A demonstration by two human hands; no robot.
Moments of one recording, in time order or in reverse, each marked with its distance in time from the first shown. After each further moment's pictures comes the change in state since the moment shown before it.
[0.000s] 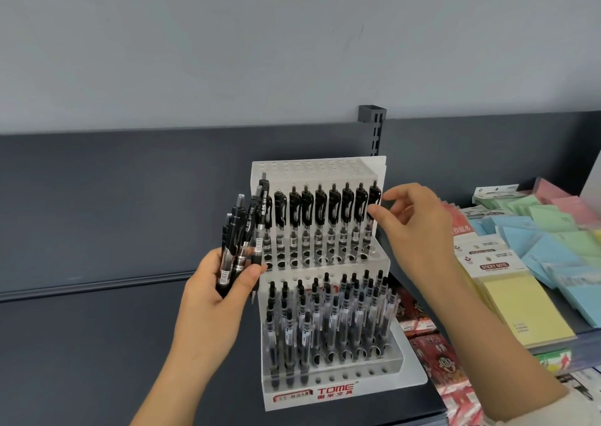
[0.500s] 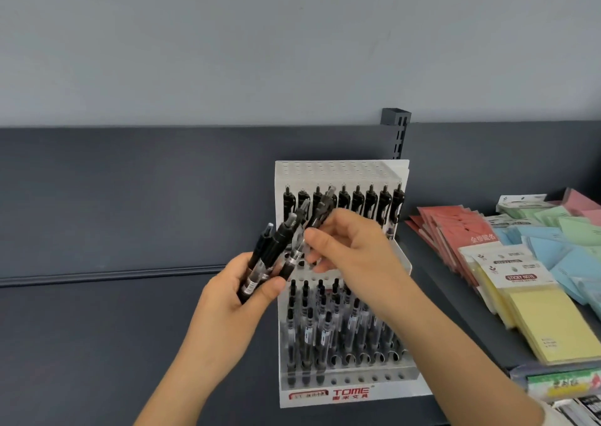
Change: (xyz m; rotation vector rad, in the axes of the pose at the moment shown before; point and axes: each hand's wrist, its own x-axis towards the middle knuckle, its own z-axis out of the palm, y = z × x) left_hand -0.008 0.004 -0.015 0.092 -0.125 0.054; right_hand -0.041 -0.071 0.029 0.564 -0.595 0.076
